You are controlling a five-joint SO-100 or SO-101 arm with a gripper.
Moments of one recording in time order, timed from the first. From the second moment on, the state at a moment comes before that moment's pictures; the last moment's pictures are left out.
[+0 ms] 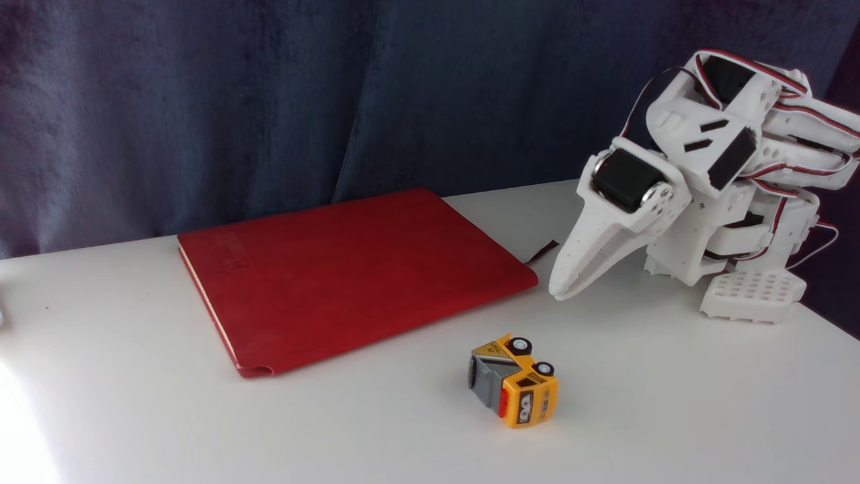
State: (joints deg) arm -4.9 192.9 174.7 66.9 -14.9
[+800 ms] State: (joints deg) arm -17.9 192.7 172.4 65.5 2.3
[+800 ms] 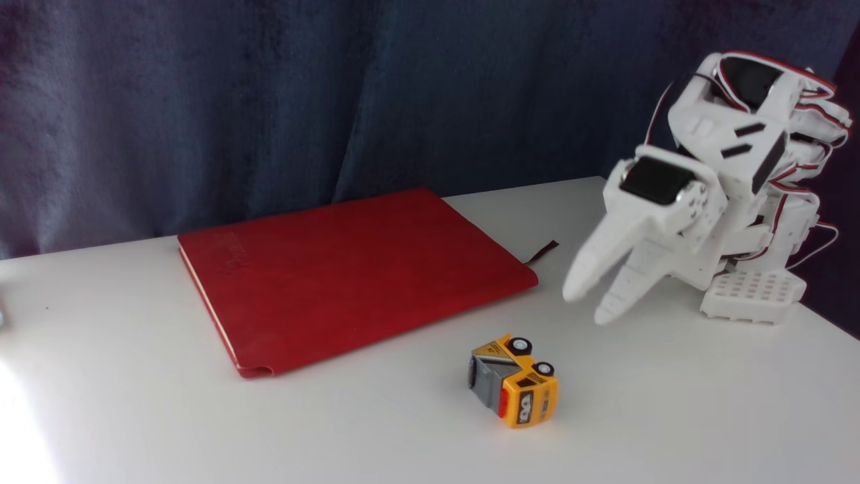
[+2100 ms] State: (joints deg) arm -12.1 108.5 123.8 56.7 -16.0
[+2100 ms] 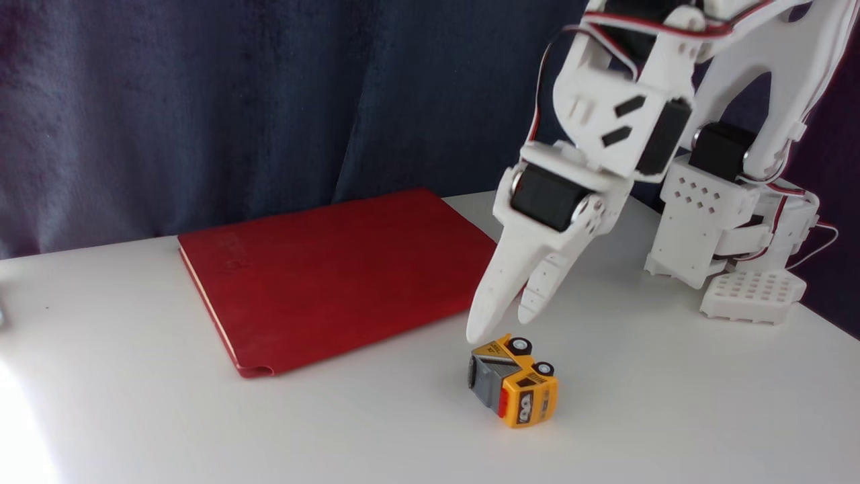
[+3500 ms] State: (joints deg) arm -18.8 100.9 125.4 56.7 1.1
